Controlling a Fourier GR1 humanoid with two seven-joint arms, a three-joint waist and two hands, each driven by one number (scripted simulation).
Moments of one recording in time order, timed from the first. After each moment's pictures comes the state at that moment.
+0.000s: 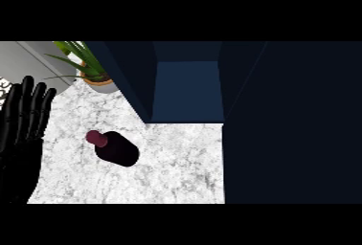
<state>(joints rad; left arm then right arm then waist) 0.01 0.14 -0.01 -2.10 -0.02 0.01 -0.01 -0.01 -0.11 0.00 -2.10 -0.02 -0.01 0.01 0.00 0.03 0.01</state>
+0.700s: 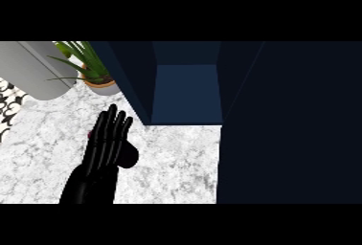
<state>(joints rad) 0.11 0.01 -0.47 -2.11 -0.03 0.28 0.06 0.18 -0.14 0.13 -2.30 -0.14 0.12 0.15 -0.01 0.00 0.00</state>
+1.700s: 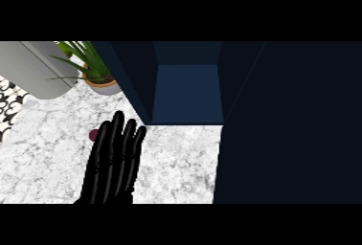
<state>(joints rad) -0.09 0.00 -0.76 -2.26 -0.29 0.67 0.44 0.08 -0.12 0.19 -2.45 -0.12 0.06 0.44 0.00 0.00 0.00</state>
